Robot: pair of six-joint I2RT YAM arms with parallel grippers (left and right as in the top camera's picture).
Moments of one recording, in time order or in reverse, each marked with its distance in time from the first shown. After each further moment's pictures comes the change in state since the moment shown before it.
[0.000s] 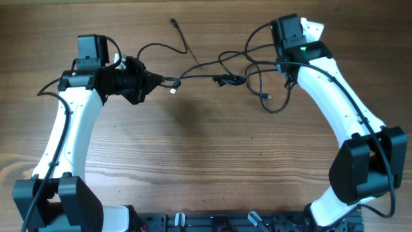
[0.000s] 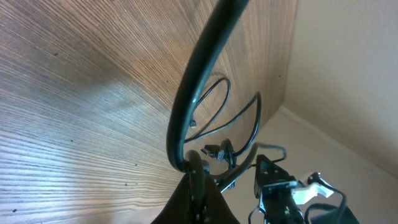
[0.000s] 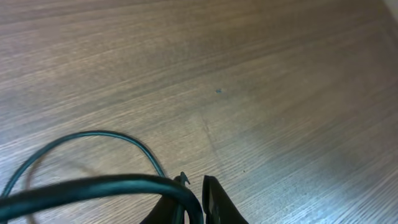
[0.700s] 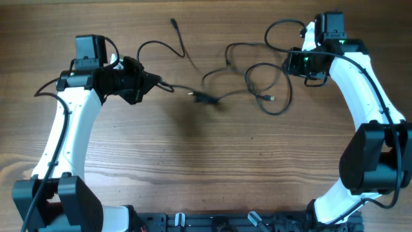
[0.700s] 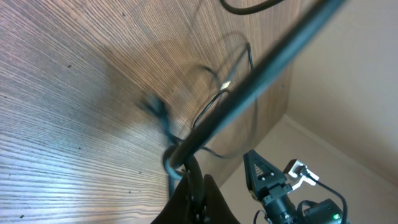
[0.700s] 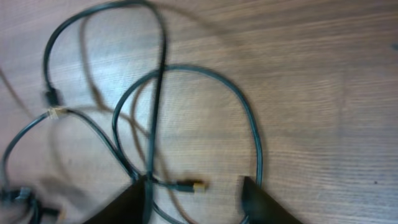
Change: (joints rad) left arm 0.008 0.000 0.000 -0.003 -0.031 0.003; right arm -0.225 0.037 0.001 -0.005 -0.792 -0.317
